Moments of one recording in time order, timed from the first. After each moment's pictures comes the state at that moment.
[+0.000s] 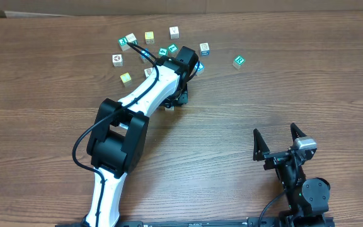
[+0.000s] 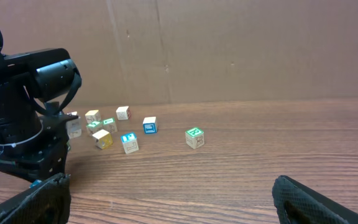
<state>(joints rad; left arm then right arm) -0.49 2.23 1.72 -0.99 -0.20 -0.52 0.13 0.01 0.02 -0.04 -0.05 0.12</state>
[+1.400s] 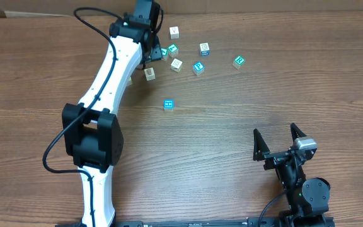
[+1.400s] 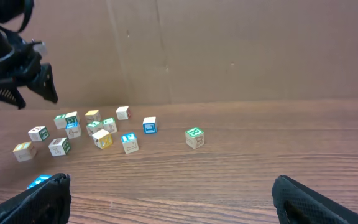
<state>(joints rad) -0.28 2.21 2.05 -1.02 -0.21 -0.52 0.13 0.01 0.02 -0.03 -0.05 0.12</state>
